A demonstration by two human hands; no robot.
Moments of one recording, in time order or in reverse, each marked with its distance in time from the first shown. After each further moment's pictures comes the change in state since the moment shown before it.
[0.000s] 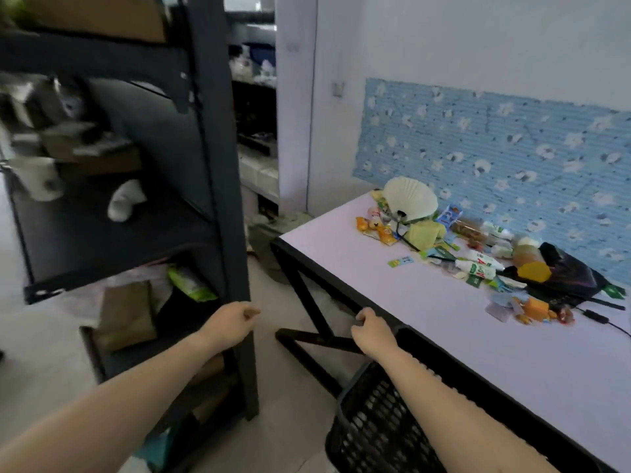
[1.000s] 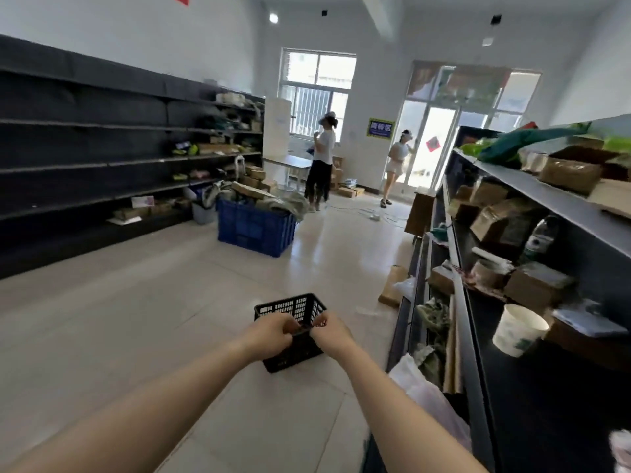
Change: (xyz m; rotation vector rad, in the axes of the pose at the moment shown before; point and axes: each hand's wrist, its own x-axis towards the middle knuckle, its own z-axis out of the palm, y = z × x) left_hand -0.249 -0.403 -0.355 -0.134 0.766 -0.759; right_hand -0.161 -0.651 0.456 -0.175 -0.732 -1.088
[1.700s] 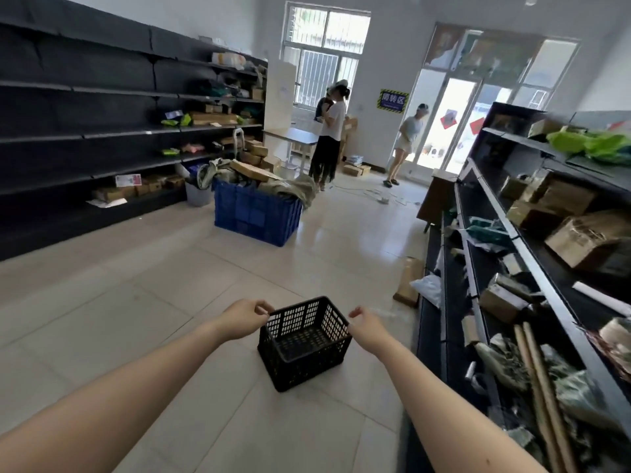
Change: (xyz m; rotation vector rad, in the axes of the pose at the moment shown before) left_hand 0.277 -0.200 -0.125 -0.233 -0.031 -0.181; right_hand 0.319 -0.044 0.047 -0.069 -0.011 0.118
